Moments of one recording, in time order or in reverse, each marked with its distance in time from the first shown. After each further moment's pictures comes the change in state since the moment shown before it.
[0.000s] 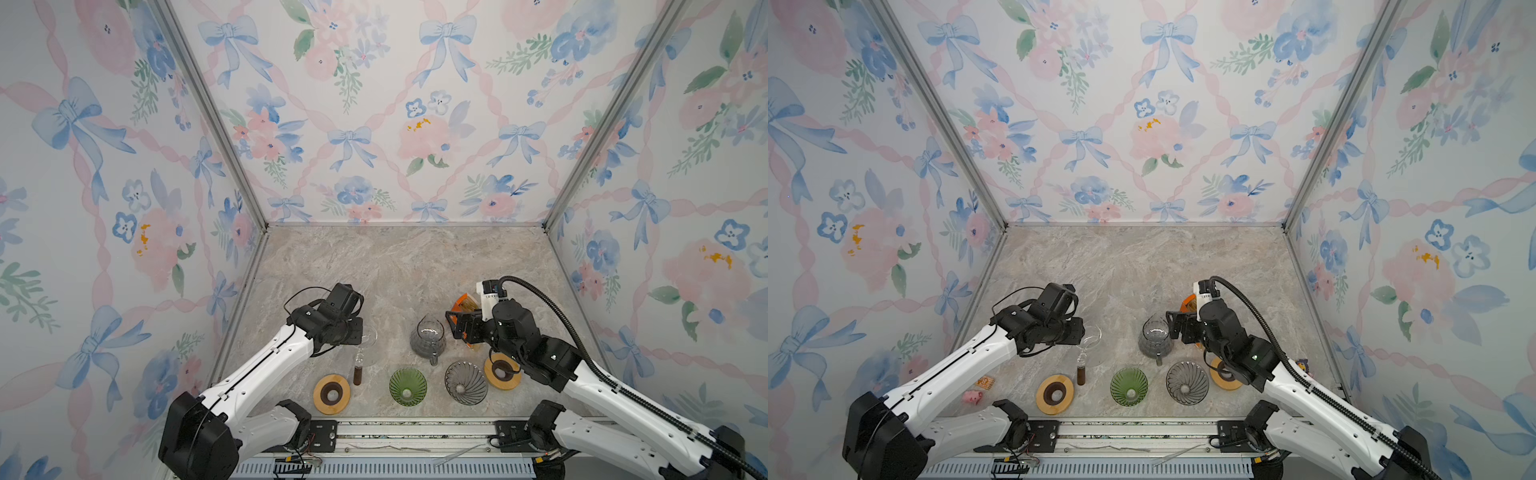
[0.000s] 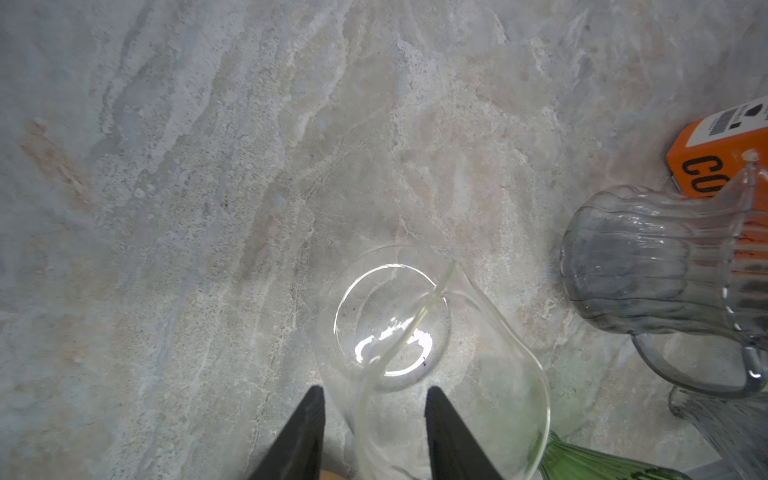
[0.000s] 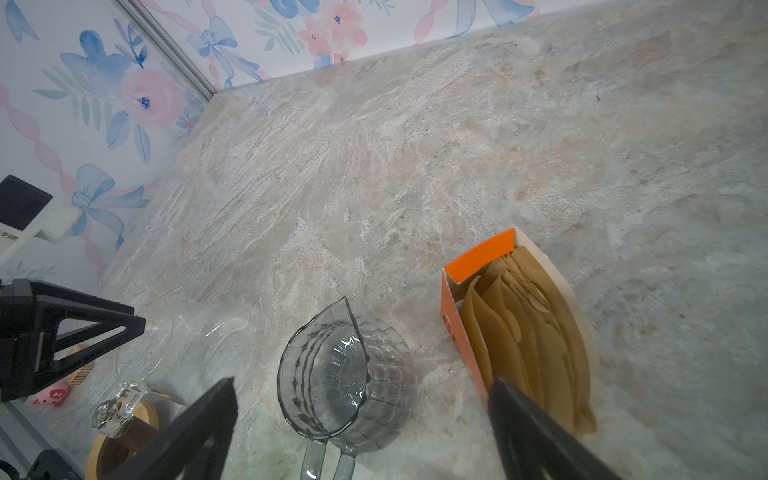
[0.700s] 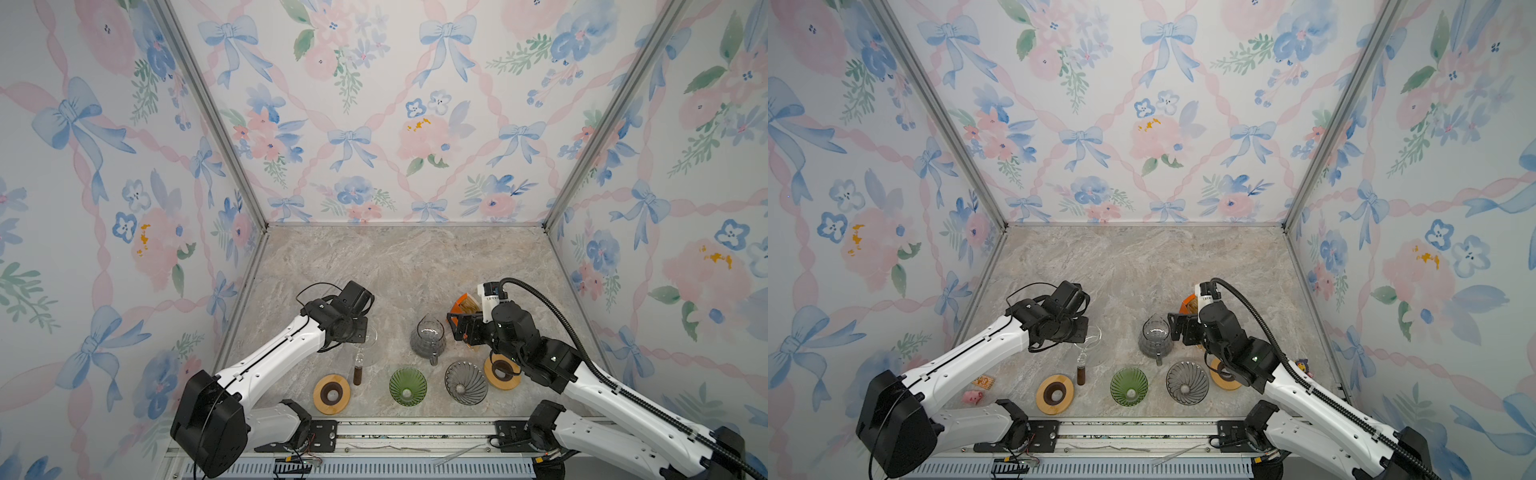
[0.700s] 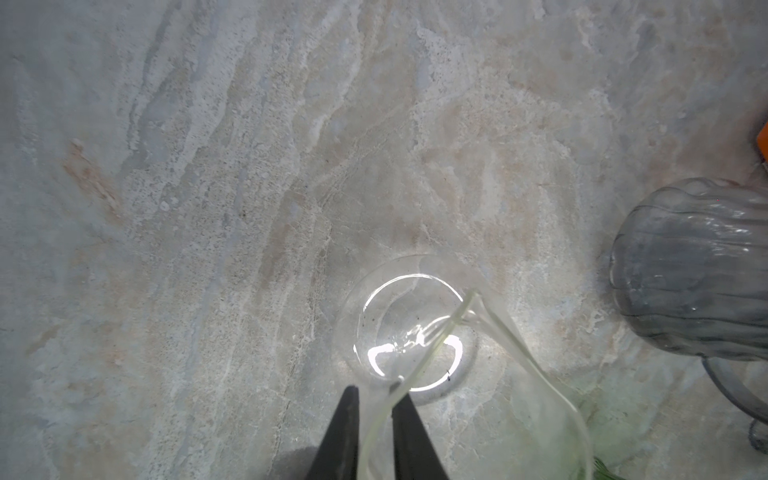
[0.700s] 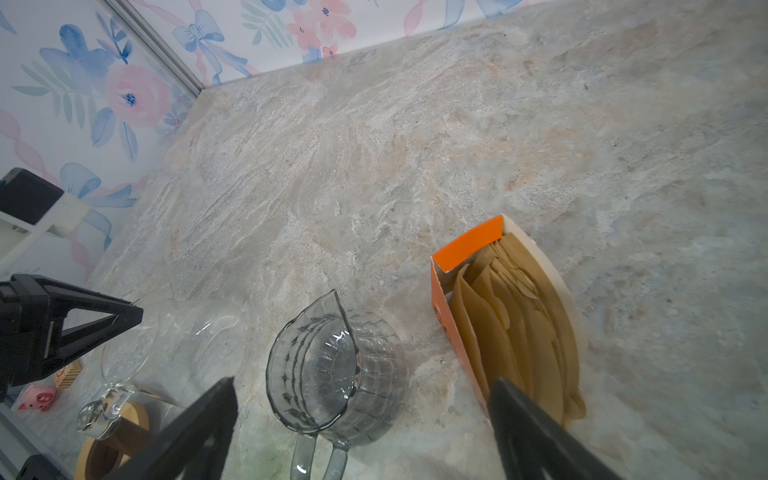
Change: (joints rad) left arm -0.048 0.095 0.050 -0.029 -0.102 0.006; right arm 0.004 -0.006 -0.015 -0.012 0.021 0.012
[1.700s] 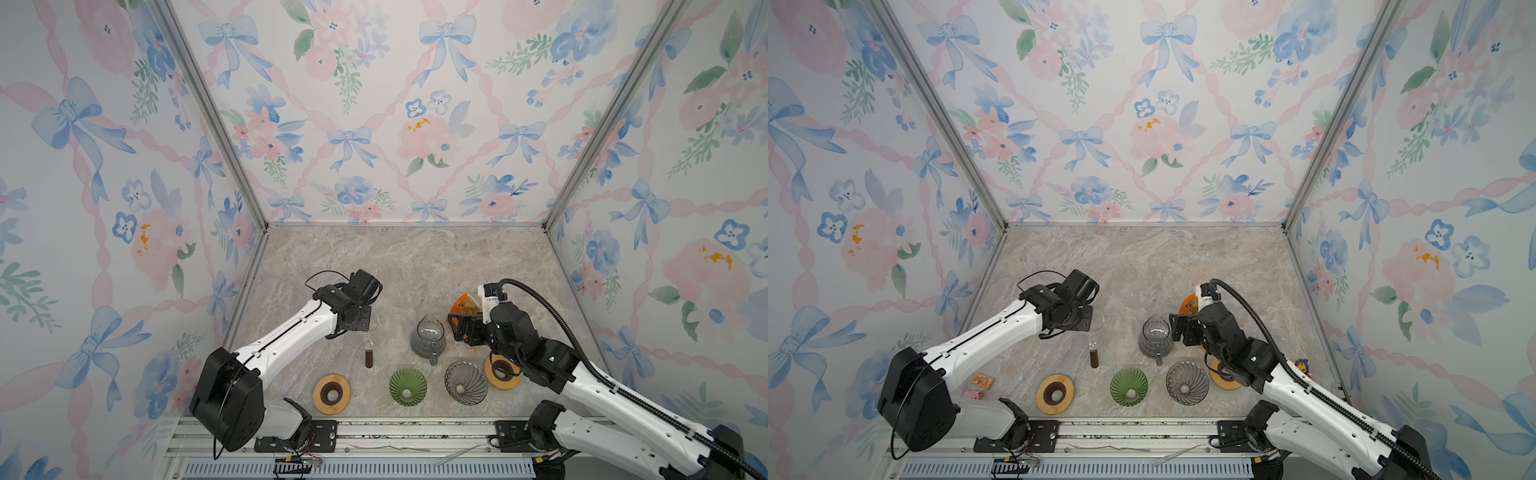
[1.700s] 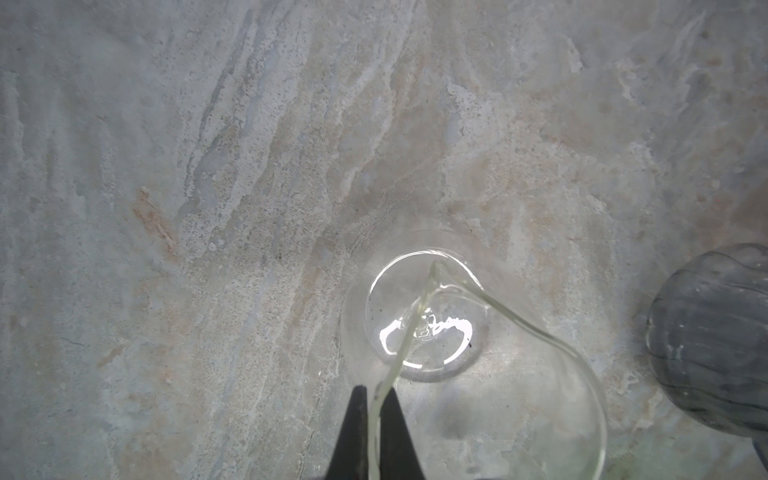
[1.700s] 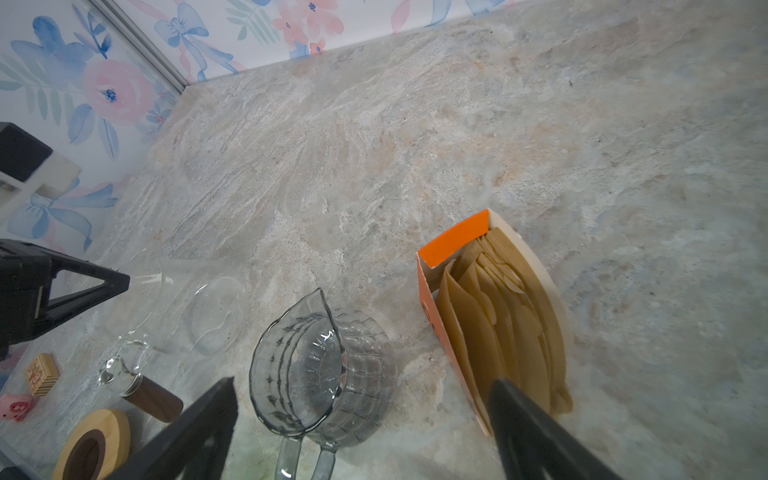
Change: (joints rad) left arm 0.019 0.159 0.140 -0.023 -0.100 0.001; right arm 0.000 0.003 -0.015 0.000 0.025 0.000
